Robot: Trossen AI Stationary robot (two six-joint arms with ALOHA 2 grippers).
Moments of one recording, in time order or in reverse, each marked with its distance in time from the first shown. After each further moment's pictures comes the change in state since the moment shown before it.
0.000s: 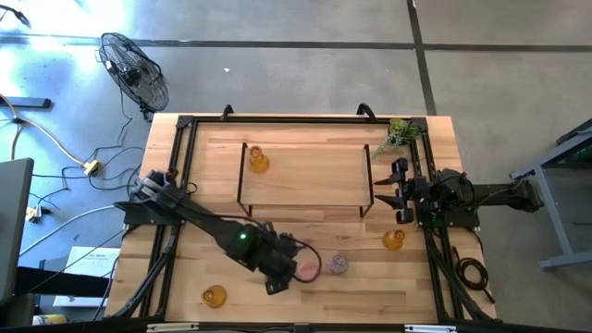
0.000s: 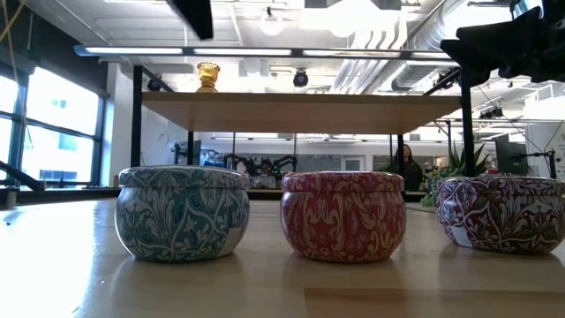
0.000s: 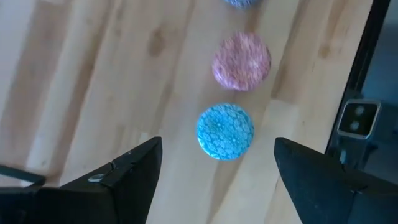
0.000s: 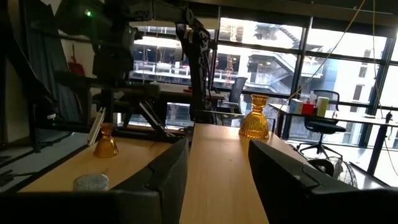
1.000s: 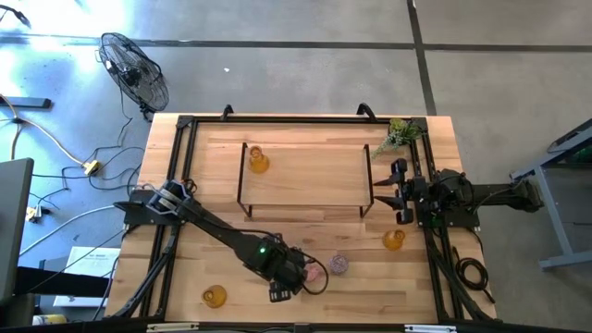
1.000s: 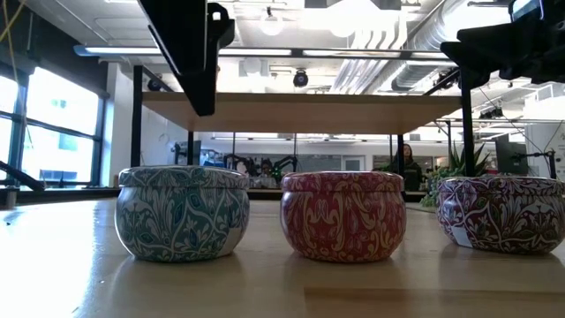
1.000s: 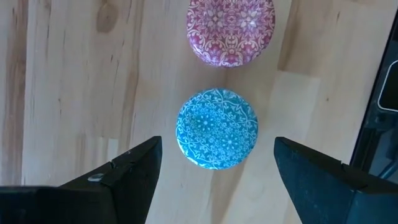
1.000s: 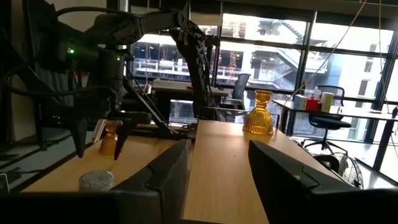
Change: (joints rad) left arm 0.003 0.141 0.000 0.064 0.068 0.103; right arm 0.000 0.003 0.000 -0.014 -0.011 0.016
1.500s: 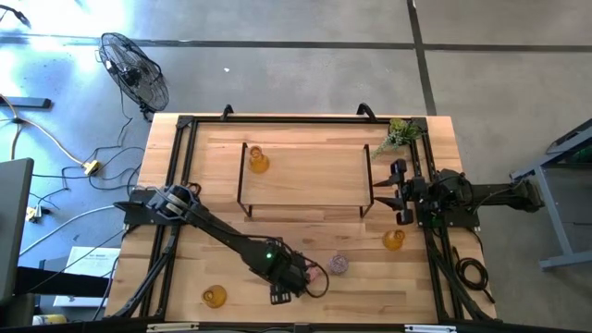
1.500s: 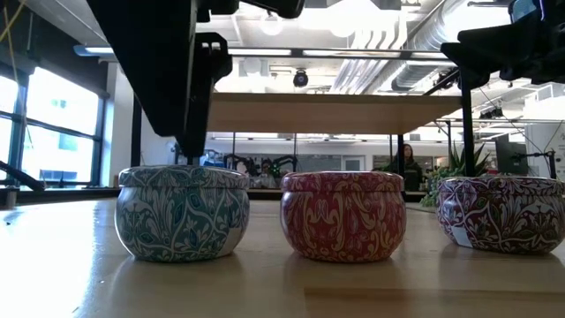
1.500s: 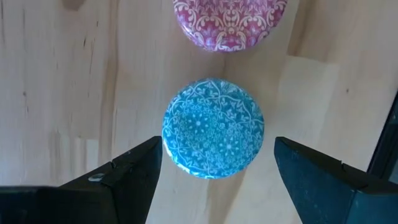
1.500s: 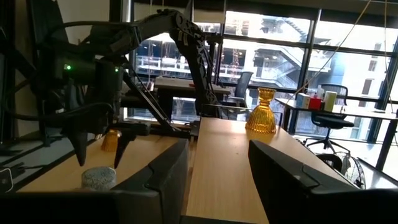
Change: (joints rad) left arm 0.000 0.067 0.000 0.010 0.041 0.005; right arm 0.000 0.006 0.000 -0.006 -0.012 -0.006
